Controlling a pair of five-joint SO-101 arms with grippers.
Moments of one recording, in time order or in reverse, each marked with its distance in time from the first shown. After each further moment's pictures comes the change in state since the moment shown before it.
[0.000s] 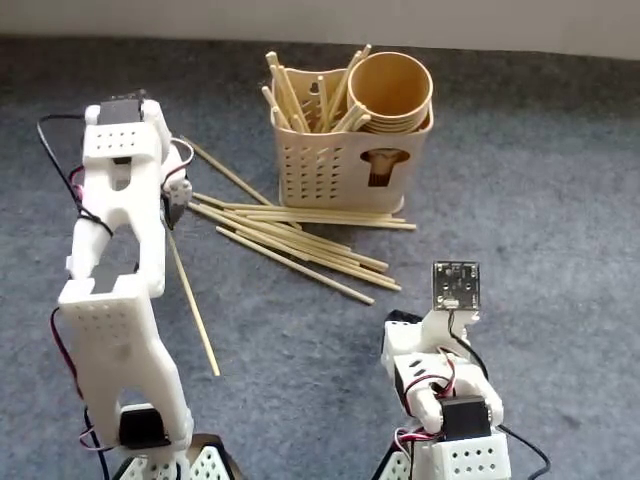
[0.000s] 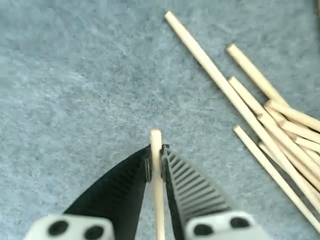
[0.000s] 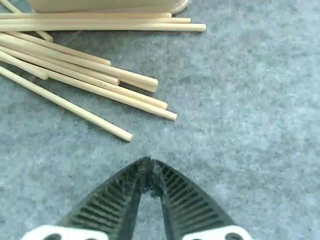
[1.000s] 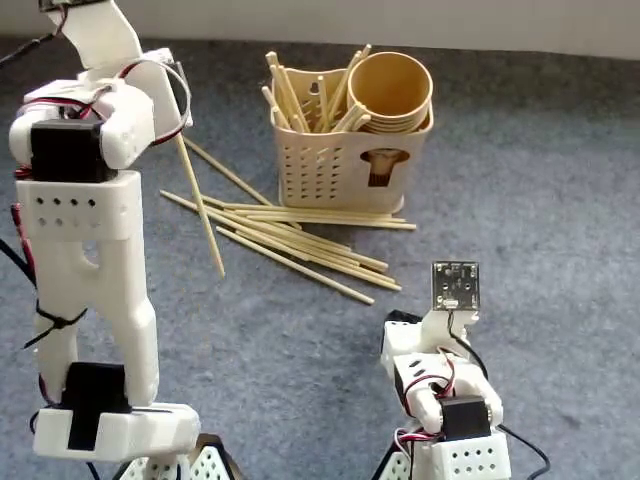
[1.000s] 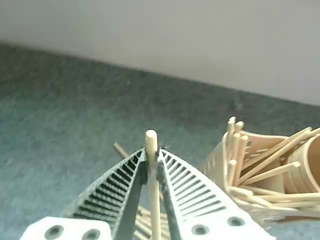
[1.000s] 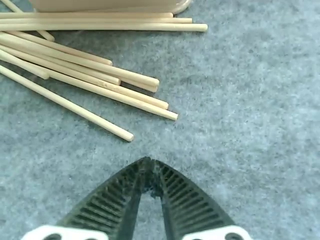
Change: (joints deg) left arm 9.1 -41.1 0.0 -17.0 -4.0; right arm -0.2 0.0 0.0 0.0 0.0
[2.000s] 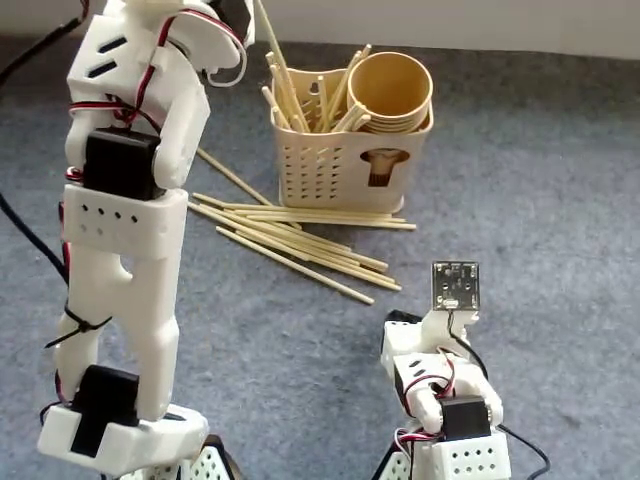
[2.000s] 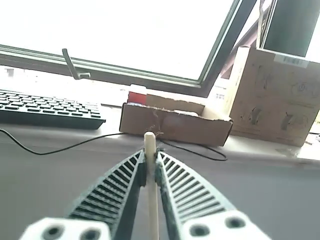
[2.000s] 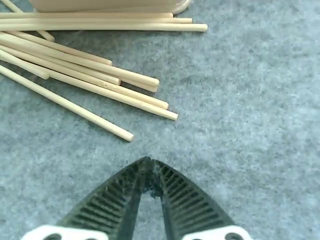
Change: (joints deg) left arm 11.3 -1.1 2.2 -44.3 -2.4; right arm 0.0 0.0 0.0 0.0 0.0
